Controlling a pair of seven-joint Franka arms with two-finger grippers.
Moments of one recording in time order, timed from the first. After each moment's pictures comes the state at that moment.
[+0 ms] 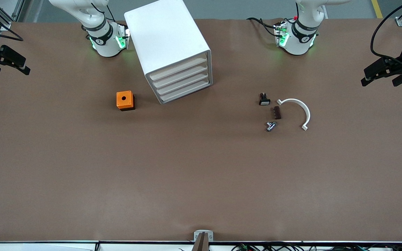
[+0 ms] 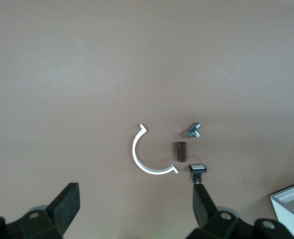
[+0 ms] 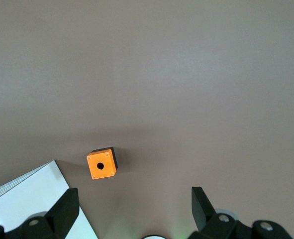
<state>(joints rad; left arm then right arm) 0.01 -0.08 -0.04 -1.61 -0.06 1.55 -0.03 0.00 -0.20 -0.06 -1.73 0.03 1.52 0.00</state>
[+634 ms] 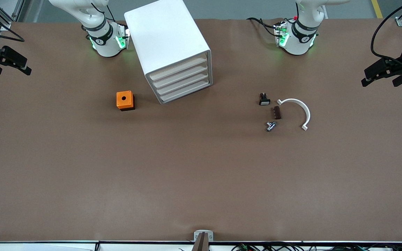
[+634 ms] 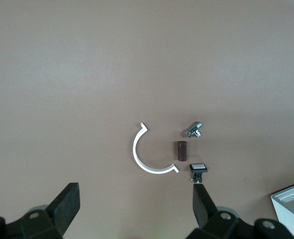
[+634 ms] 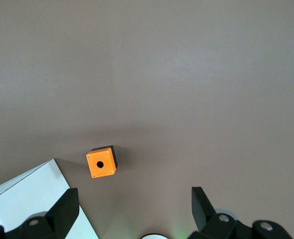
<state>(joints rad) 0.02 -0.07 -0.03 -1.62 -0.06 1.55 -0.03 0.00 -0.20 -0.06 -1.74 0.03 1.52 0.00</state>
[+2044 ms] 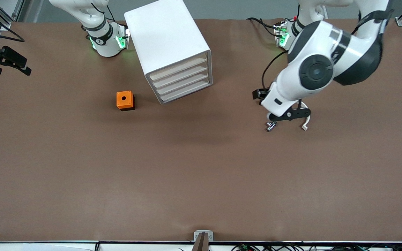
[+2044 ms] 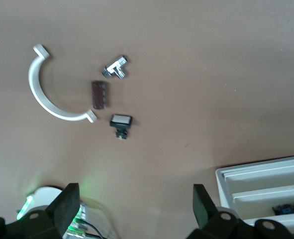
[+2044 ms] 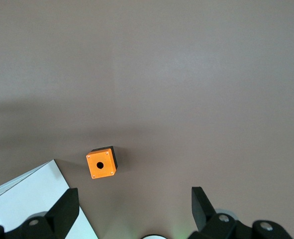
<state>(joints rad) -0.24 0.31 -0.32 -1.53 -0.06 1.49 -0.71 0.00 -0.20 -0.06 -1.74 0.03 1.52 0.00</state>
